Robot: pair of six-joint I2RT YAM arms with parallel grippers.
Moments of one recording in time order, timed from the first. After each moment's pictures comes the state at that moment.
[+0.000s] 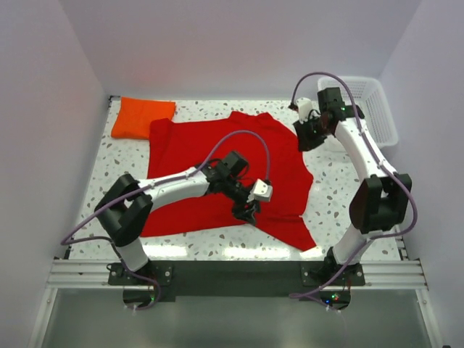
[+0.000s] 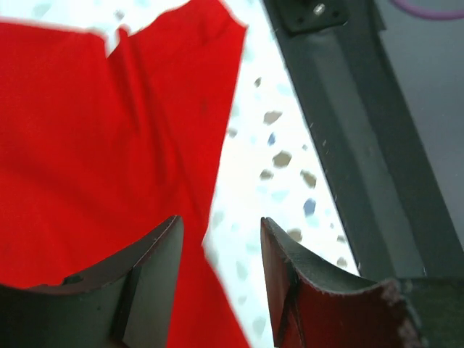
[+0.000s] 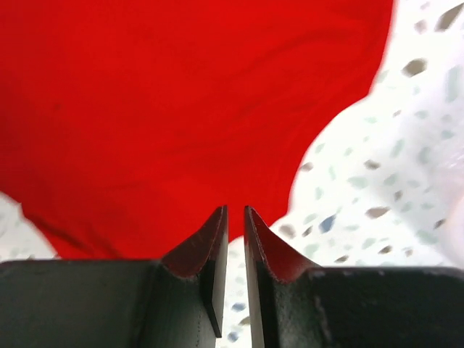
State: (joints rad) left arm -0.80 1.71 1.15 -0.44 0.88 0.67; right arm 0.11 1.78 1.65 -0.96 -0.28 -0.41
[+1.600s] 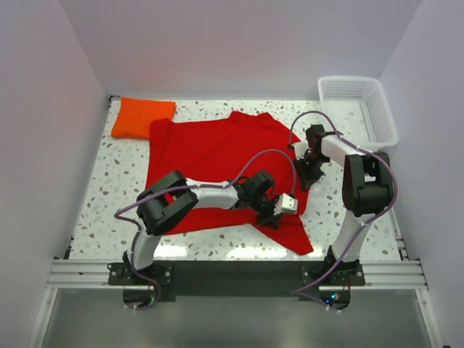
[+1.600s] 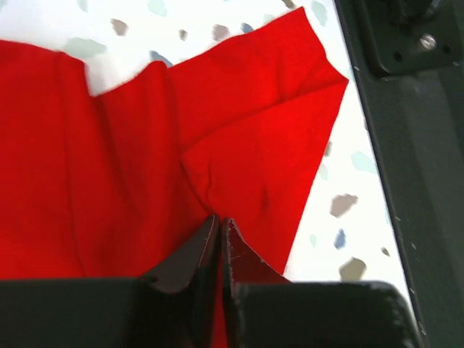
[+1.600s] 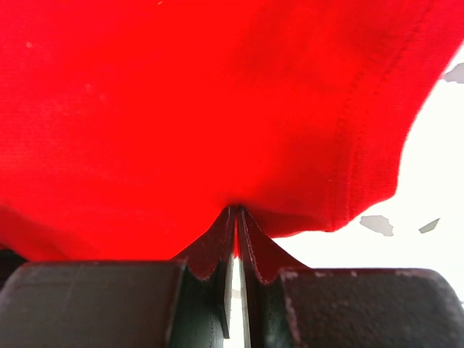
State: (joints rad) left arm -1.01 2.06 1.24 -0.05 0.70 0.40; right arm 0.10 1.90 1.26 -0.86 -0.19 -0.32
